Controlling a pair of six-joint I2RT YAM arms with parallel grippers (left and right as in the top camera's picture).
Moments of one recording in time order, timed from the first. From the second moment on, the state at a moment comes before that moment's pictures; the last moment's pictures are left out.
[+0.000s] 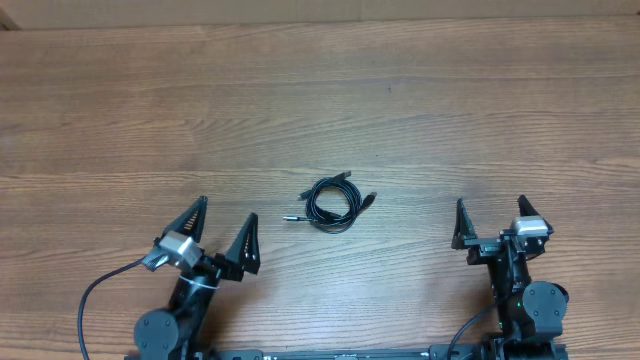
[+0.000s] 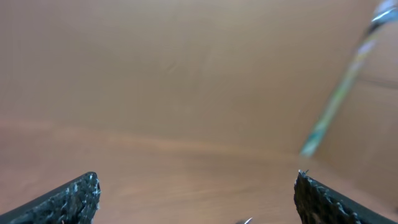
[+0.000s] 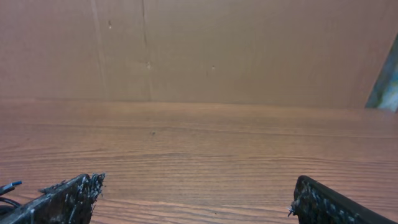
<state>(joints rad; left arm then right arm) -0.07 0.01 0.01 0.22 0.30 -0.41 0.01 0.01 0.02 -0.04 -0.04 -0.01</state>
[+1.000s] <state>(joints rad) -0.07 0.90 1.16 -0.98 0.59 -0.31 0.01 0.01 0.02 -0.04 -0.04 -0.01</state>
